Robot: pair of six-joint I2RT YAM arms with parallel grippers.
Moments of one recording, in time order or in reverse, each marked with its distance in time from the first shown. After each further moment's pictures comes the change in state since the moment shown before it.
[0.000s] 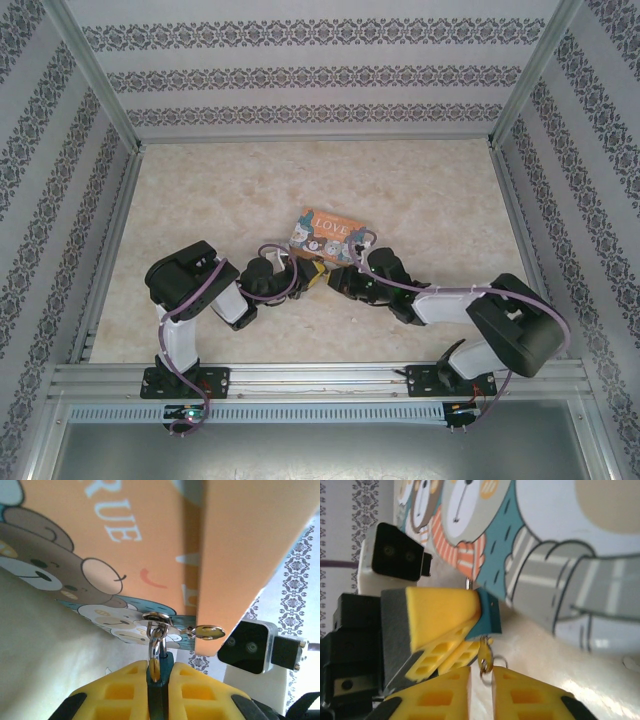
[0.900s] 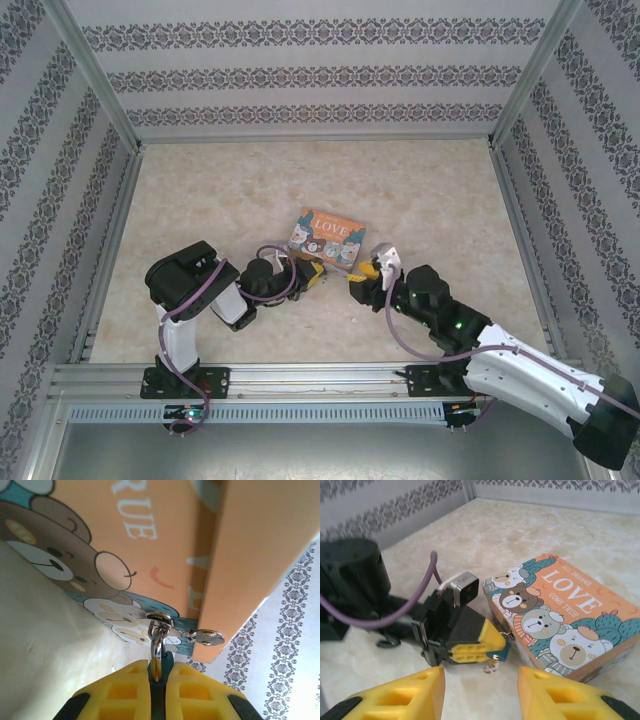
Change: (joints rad) left arm 0.000 0.000 -0.009 -0.008 -0.010 -0.053; right arm 0.161 -0.749 -0.009 -0.525 0.363 -0.884
